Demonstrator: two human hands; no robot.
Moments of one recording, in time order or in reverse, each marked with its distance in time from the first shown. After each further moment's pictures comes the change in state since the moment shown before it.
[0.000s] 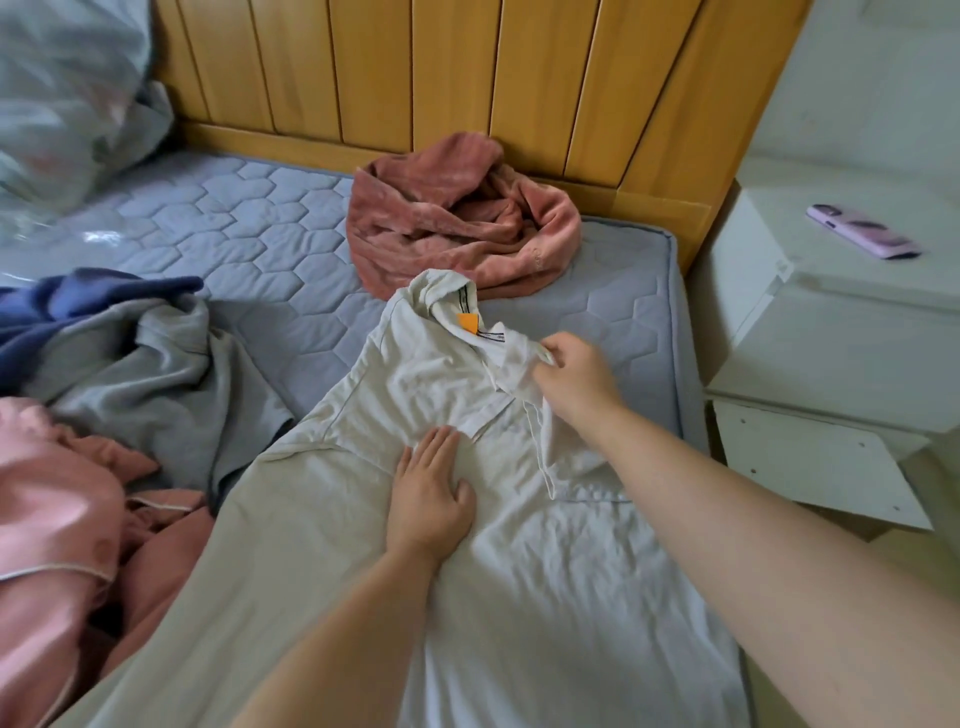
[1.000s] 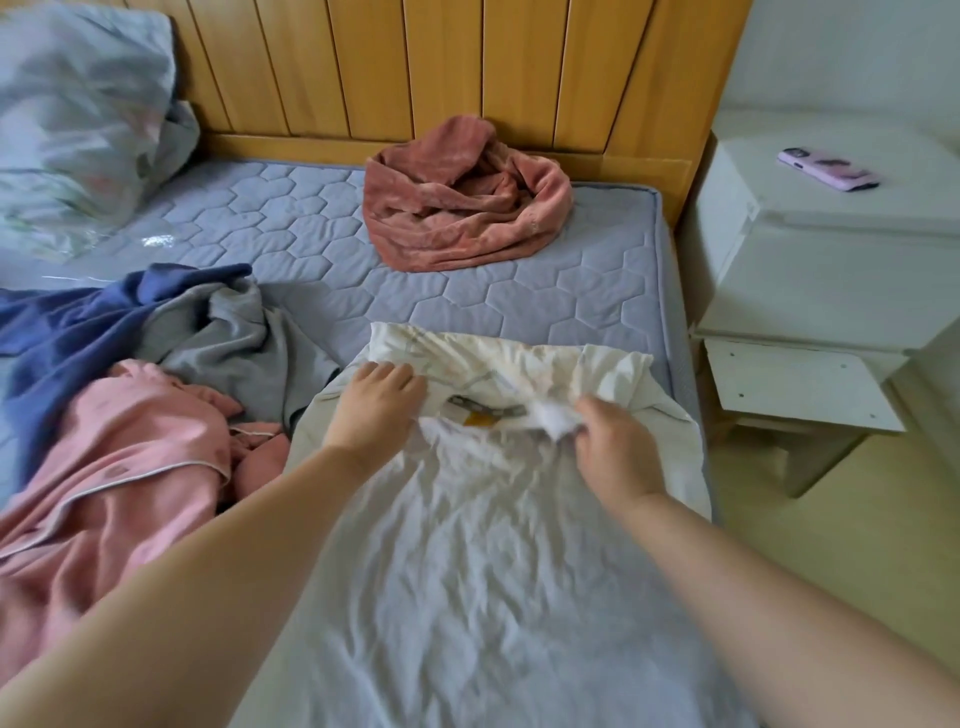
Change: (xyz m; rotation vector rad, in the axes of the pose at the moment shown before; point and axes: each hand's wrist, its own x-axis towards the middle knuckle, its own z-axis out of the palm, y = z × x) left_hand -0.024 -0.009 -0.127 0.646 0.214 0.681; right_hand -0.154 0.064 -0.012 -0.549 0.106 -0.312
